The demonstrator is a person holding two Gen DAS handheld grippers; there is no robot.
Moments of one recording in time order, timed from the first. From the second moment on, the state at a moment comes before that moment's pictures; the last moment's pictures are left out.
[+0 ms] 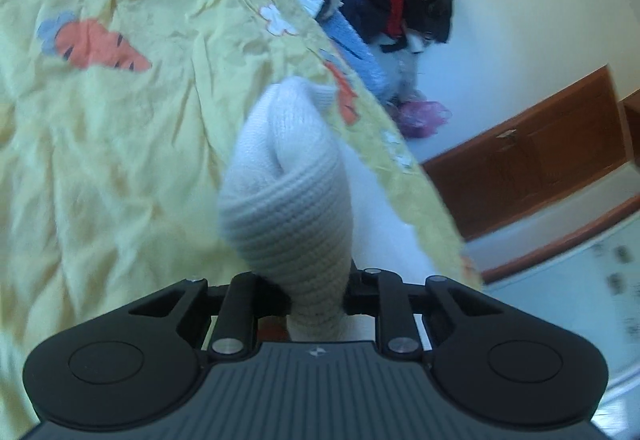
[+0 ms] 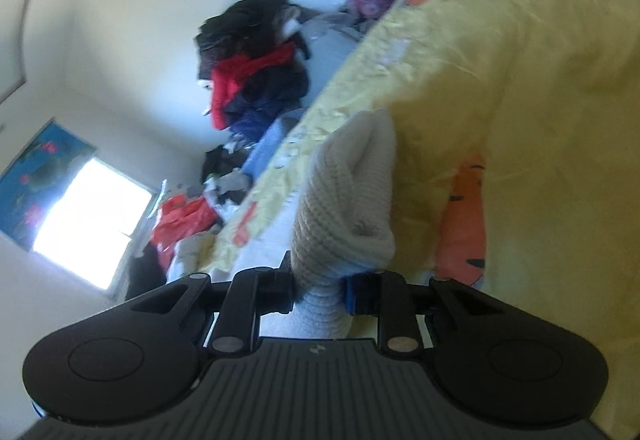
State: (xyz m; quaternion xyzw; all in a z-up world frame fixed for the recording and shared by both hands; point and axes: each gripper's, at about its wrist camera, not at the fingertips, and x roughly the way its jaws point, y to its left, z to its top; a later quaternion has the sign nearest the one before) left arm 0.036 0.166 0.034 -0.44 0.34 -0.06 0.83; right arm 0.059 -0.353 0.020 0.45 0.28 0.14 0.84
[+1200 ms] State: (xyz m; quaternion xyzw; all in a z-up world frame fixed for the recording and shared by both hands) left arm -0.081 0.194 0.004 -0.45 0.39 -0.07 0.80; right arm -0.075 -0.397 0.000 0.45 0.31 0.14 0.82
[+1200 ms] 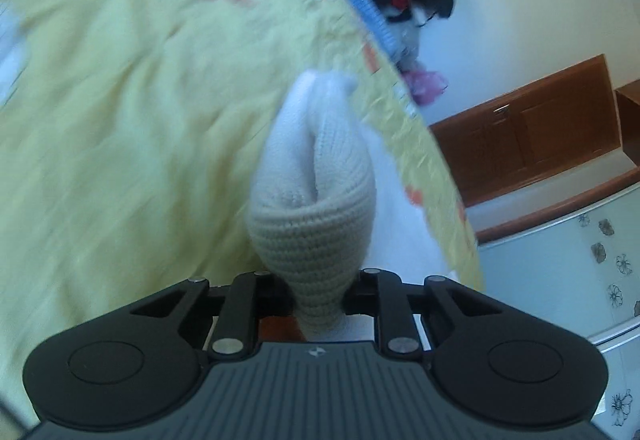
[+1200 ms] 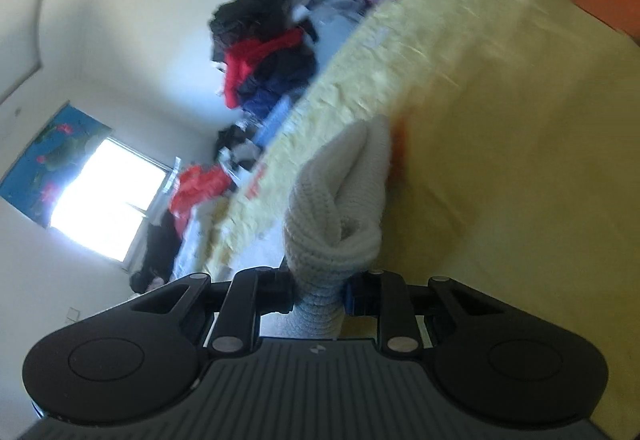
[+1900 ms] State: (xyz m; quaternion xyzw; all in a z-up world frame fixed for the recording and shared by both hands) left arm -0.031 0.199 0.106 -0.21 0.30 -0.01 0.93; right arm 0.016 -0.404 0.054 0.25 0.33 0.11 0.90
